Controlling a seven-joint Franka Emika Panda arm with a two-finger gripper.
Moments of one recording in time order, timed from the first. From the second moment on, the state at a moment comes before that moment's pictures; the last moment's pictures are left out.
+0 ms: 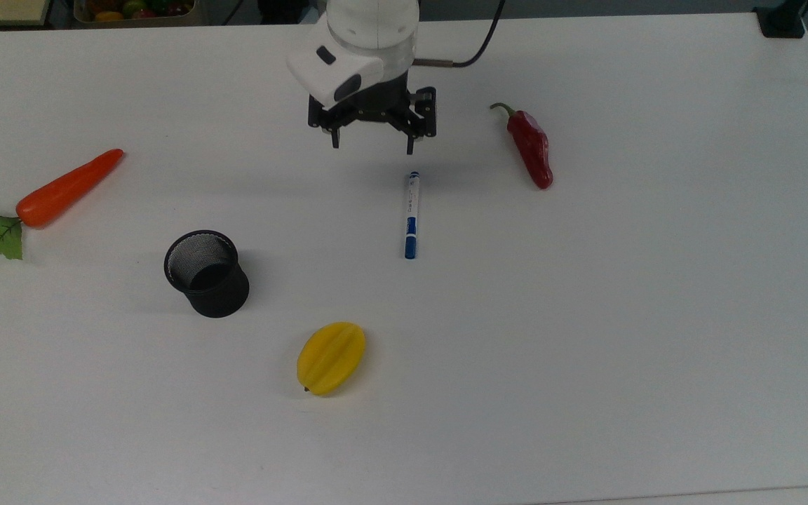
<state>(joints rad) 0.22 0.24 -0.04 -1.69 -0.03 1.94 0.19</state>
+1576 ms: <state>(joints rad) 0.27 0.52 -0.04 -1.68 -0.09 2.26 0.28</state>
